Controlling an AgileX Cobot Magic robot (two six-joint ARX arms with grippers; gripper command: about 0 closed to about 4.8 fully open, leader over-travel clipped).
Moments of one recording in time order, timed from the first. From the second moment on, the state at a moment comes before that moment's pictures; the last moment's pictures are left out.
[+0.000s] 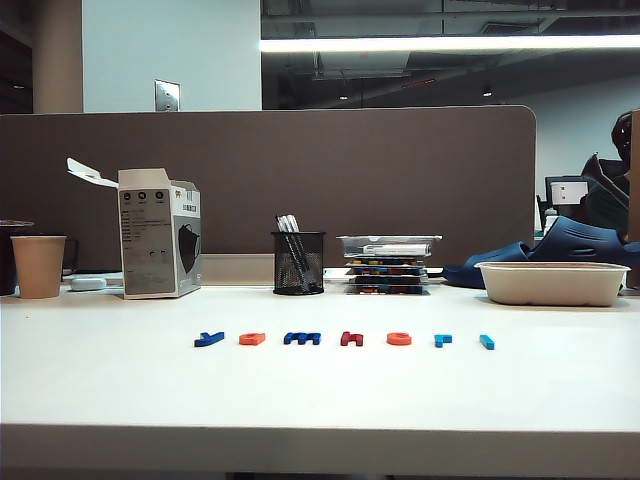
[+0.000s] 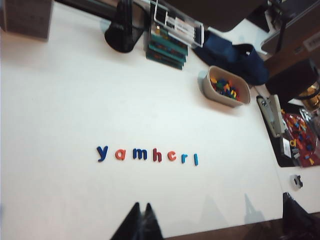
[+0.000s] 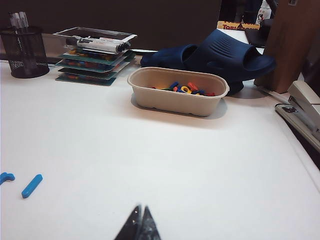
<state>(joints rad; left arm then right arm) -0.18 0.92 1.49 -1.10 0.32 -0.43 0.00 0.01 0.01 -0.09 -0.05 -0.05</state>
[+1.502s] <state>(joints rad) -0.81 1.11 1.46 -1.07 -0.11 -0.74 0.00 0.01 0.01 -0.10 -0.05 -0.05</state>
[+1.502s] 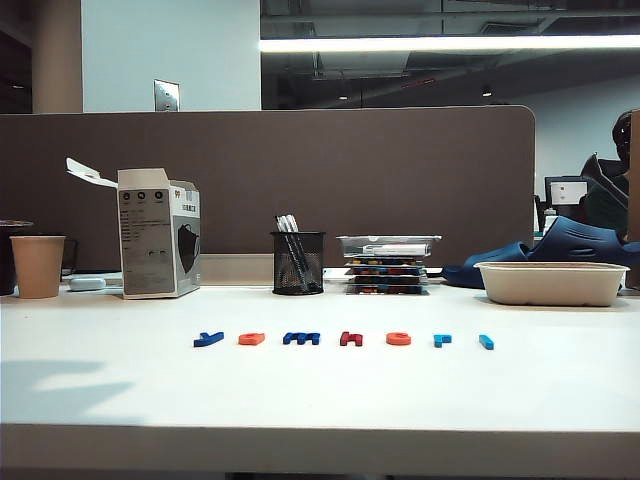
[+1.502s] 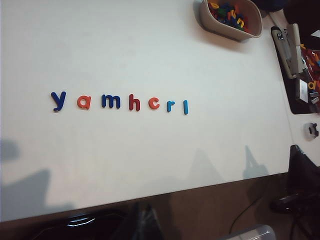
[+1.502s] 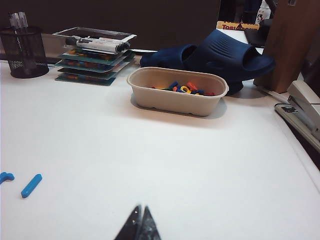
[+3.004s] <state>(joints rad) -0.84 1.18 1.46 -1.05 -0.11 -0.73 0.00 0.01 0.12 -0.12 -0.04 0.07</state>
